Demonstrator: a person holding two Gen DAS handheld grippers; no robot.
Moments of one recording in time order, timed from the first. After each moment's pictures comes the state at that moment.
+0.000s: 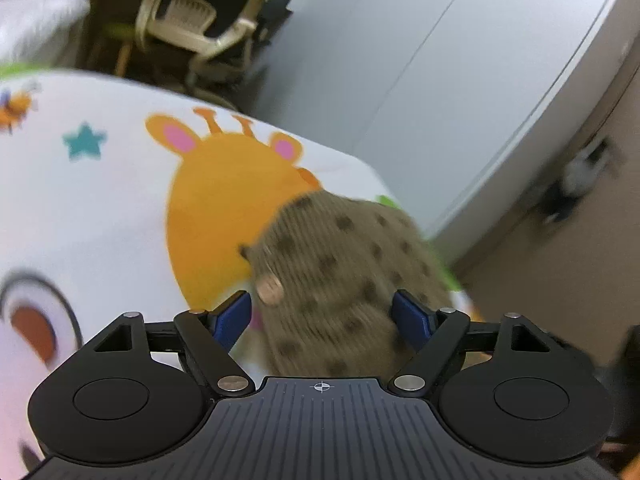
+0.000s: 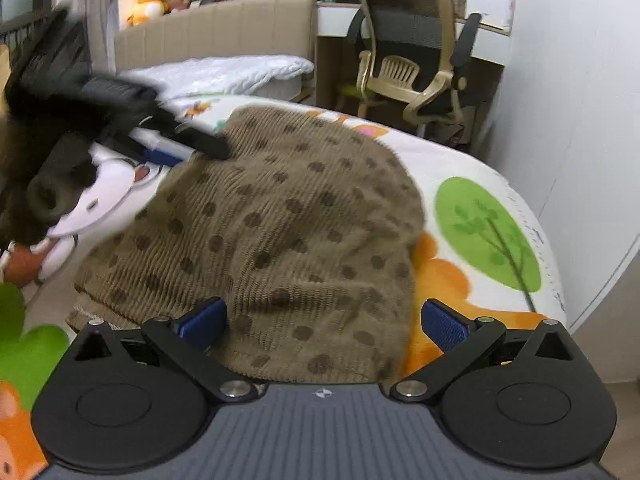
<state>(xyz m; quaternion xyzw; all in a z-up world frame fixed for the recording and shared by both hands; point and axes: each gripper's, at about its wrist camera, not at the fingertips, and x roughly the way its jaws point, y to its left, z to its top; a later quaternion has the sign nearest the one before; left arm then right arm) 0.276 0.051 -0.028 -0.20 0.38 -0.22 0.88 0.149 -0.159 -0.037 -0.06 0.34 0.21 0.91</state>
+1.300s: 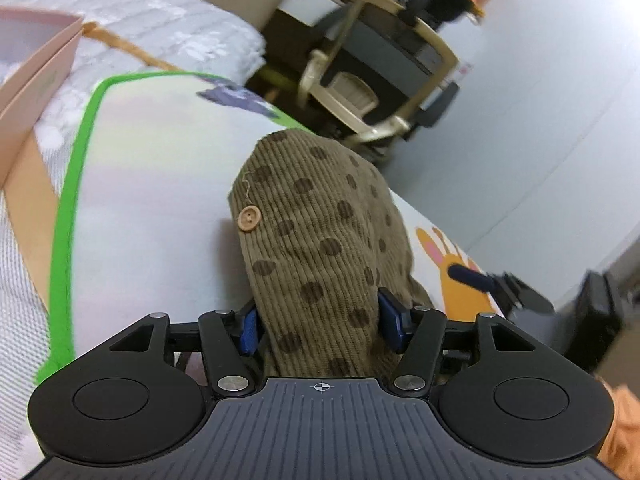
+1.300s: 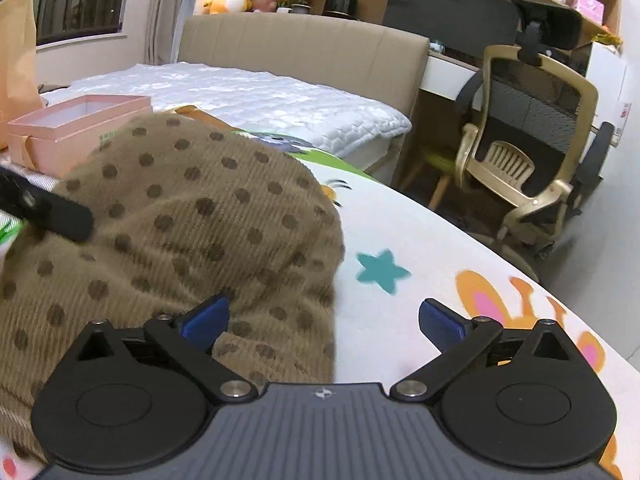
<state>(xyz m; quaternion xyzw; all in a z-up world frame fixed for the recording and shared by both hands) 0.225 0.308 -0.028 -0.28 0.31 -0.06 0.90 0.269 0.130 -0.054 -0.18 0.26 0.28 0.91</state>
